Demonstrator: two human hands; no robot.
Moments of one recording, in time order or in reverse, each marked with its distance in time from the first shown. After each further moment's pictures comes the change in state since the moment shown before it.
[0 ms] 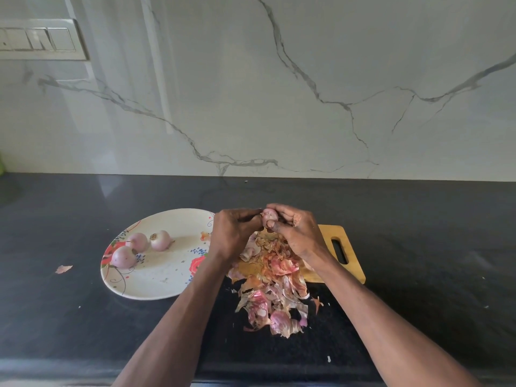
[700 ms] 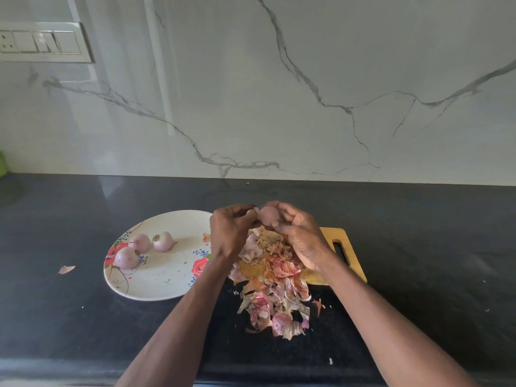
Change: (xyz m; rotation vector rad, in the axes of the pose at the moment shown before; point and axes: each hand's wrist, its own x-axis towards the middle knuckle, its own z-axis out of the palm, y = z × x) left_hand 0.004 0.003 0.002 -0.188 0.161 -0.167; right_hand 0.002 -0.003 0.001 0.362 -0.109 0.125
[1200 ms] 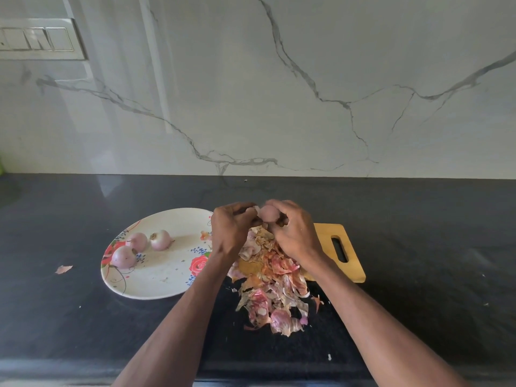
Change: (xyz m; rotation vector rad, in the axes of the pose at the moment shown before) left_hand -0.001 0.000 0.005 -0.056 -0.038 -0.038; right_hand 0.002 0.006 0.008 -0.795 0.197 -0.384
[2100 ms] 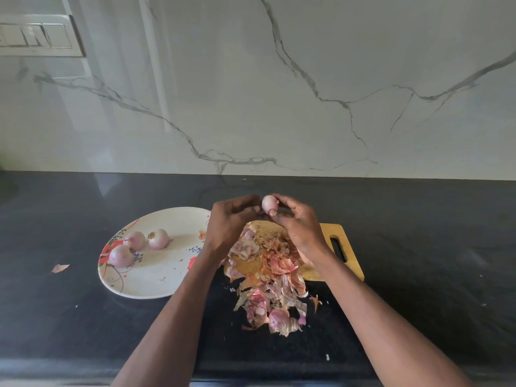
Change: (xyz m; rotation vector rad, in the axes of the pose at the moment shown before) left_hand 0.011 -0.001 -0.013 0.079 -0.194 0.078; right_hand 0.008 0.004 -0.005 0.587 -0.020 0.360
